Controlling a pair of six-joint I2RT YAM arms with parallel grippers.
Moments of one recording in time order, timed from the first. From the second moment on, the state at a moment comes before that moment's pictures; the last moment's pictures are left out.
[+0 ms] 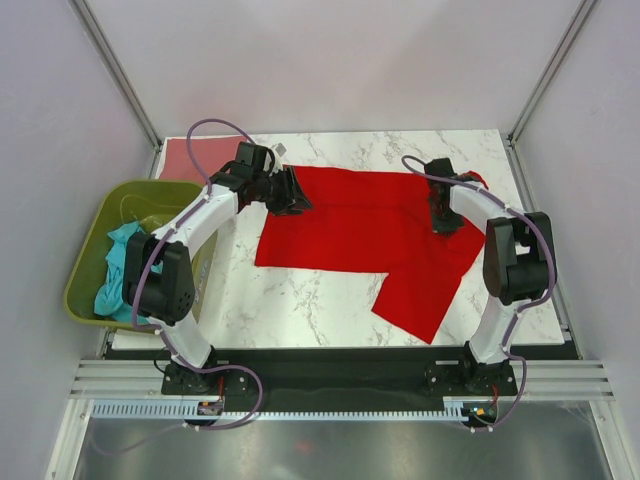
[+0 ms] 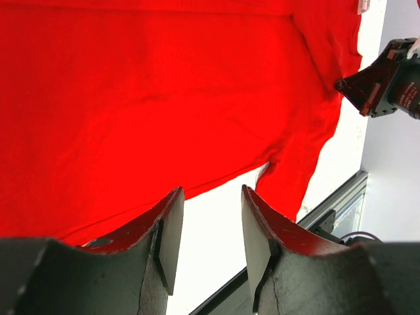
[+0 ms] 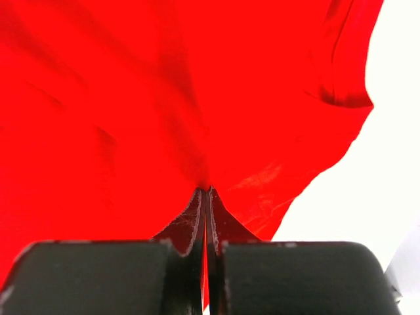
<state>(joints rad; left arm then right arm) -0.32 1.73 1.37 -0.45 0.47 -0.55 0.14 1.87 1.31 -0.69 0.35 0.11</state>
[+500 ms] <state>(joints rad) -0.32 1.73 1.36 -0.45 0.47 -0.55 0.14 1.79 1.38 -0.85 0.19 0.32</state>
